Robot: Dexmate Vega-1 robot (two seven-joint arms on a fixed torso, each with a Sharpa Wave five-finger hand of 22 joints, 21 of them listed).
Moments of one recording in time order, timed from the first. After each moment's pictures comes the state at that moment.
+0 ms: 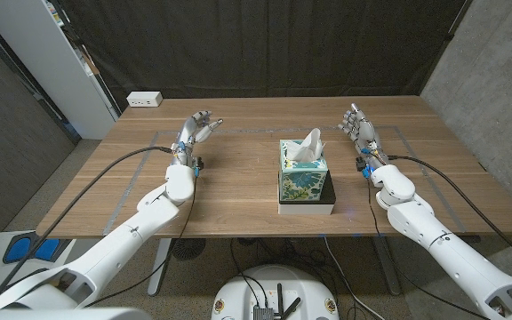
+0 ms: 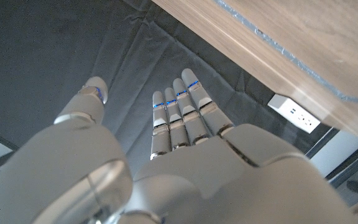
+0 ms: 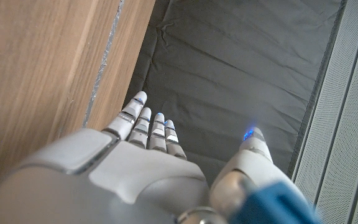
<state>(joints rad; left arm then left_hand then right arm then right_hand) 0.85 0.55 0.48 -1.43 0.16 -0.15 0.65 0.61 -0.02 0.52 -0.18 0.22 0.47 0.09 0.28 0.21 0.44 0.01 0.33 0.25 0.49 -0.05 0.34 0.23 0.49 -0.05 0.45 0.21 -0.95 -0.54 -0.34 -1.43 0.55 0.37 -0.10 0.28 0.03 0.25 -0.13 0.17 0.11 0.12 0.20 0.18 0.14 0.09 0.20 0.22 0.06 0.05 0.22 0.47 0.31 0.02 0.20 0.17</state>
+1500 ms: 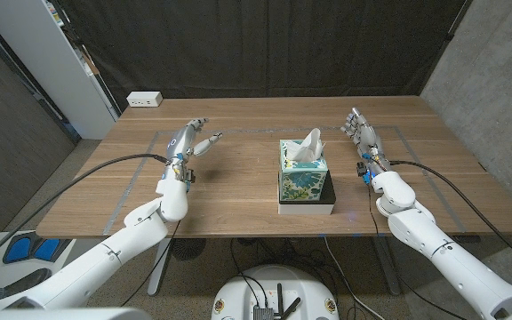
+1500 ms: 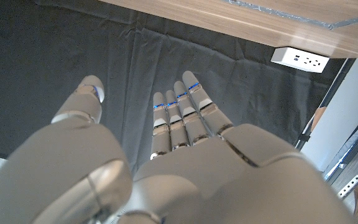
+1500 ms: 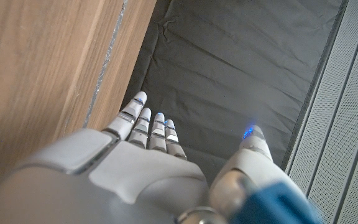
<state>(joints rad) 1.03 0.70 0.47 -1.69 0.34 0.03 0.74 0.62 -0.03 0.48 -0.16 0.22 0.45 0.08 0.25 0.20 0.41 0.01 0.30 0.25 0.45 -0.05 0.32 0.22 0.45 -0.04 0.45 0.21 -1.00 -0.54 -0.34 -1.47 0.50 0.40 -0.16 0.29 0.04 0.25 -0.13 0.17 0.11 0.12 0.20 0.18 0.14 0.09 0.20 0.21 0.06 0.05 0.22 0.46 0.30 0.03 0.19 0.17</state>
